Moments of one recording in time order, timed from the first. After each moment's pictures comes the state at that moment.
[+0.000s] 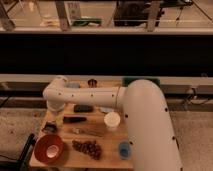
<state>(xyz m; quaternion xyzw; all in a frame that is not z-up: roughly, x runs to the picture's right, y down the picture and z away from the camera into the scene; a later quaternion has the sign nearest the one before) -0.295 0.141 0.812 -0.24 -0.25 -0.25 0.90</state>
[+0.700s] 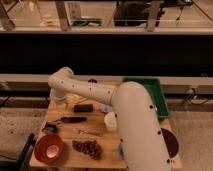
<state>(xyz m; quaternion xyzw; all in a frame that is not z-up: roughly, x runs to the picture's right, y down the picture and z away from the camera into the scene) -0.294 0.084 0.873 -0.25 -0.27 -0.22 0.90</state>
